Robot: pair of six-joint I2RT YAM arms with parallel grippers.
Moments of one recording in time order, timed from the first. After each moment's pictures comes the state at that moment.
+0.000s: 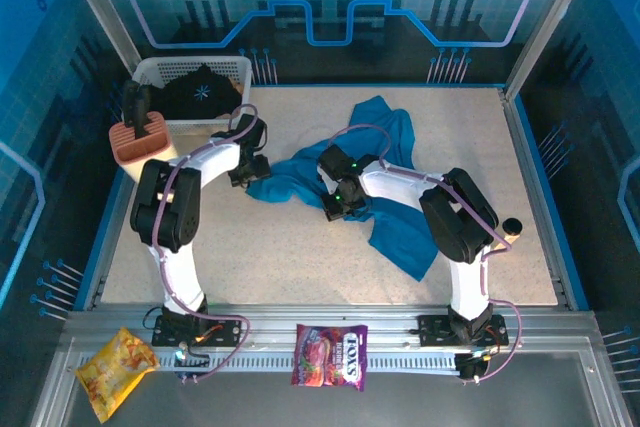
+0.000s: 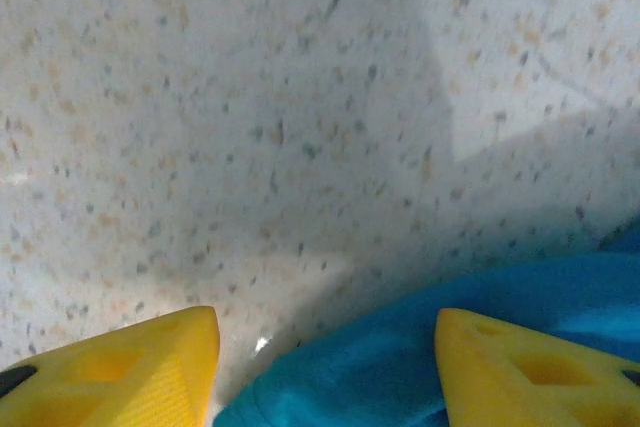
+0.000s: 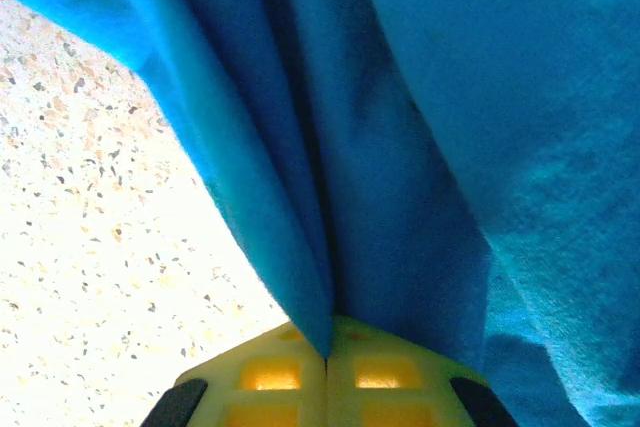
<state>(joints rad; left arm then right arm) -0.20 1.91 1.28 -0.63 -0.11 -0.54 0.70 1.96 1.35 -0.69 -0.13 0.30</state>
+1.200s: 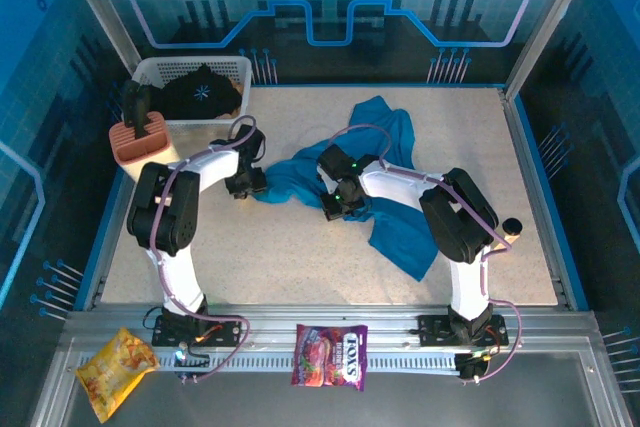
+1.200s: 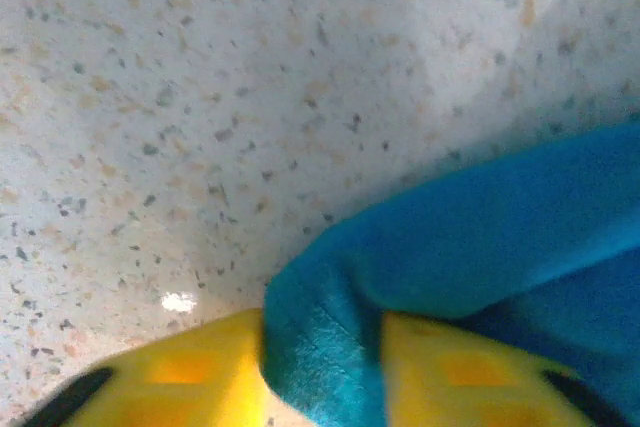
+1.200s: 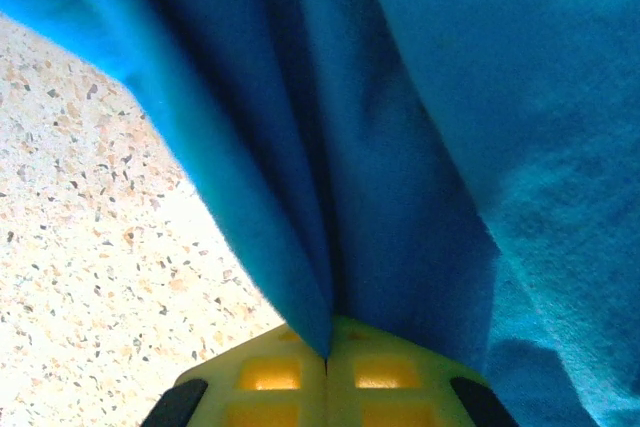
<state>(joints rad) -0.20 1.91 1.23 -0.68 -0.08 -0.53 0.70 1.96 1.35 -0.69 -0.15 0.31</state>
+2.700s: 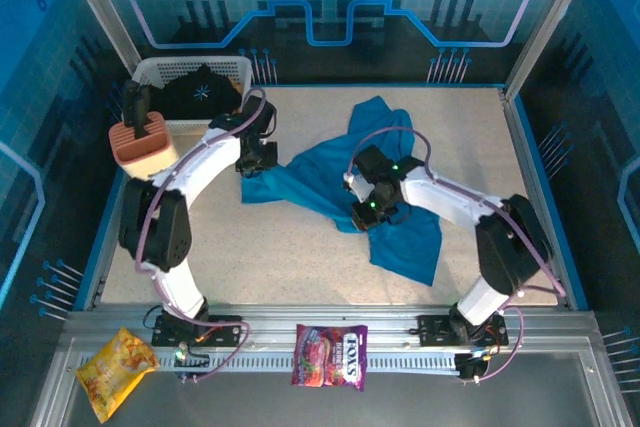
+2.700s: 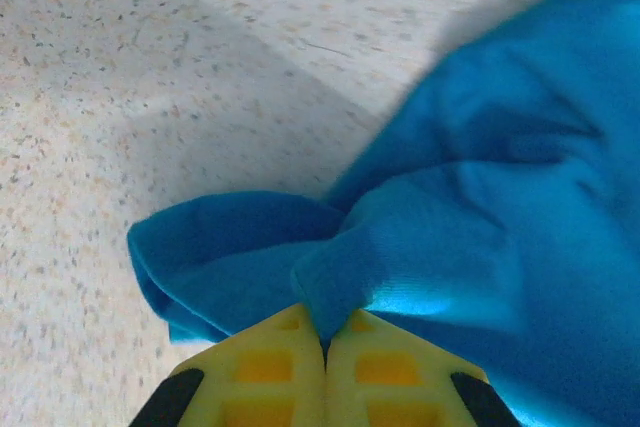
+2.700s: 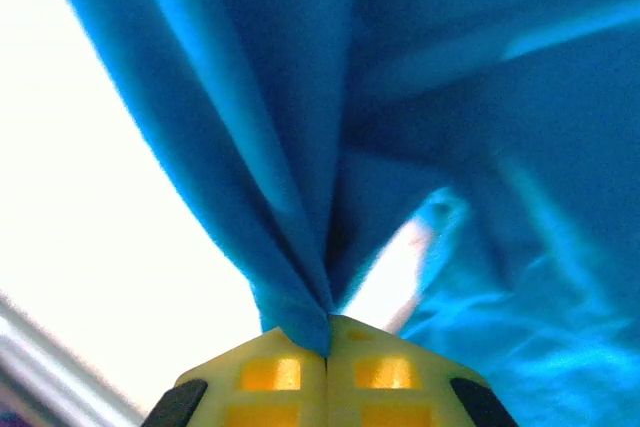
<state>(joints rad) -0.32 1.73 1.45 -0.89 -0.08 -0.40 0.62 1.59 1.12 -0.87 -0.27 0.10</state>
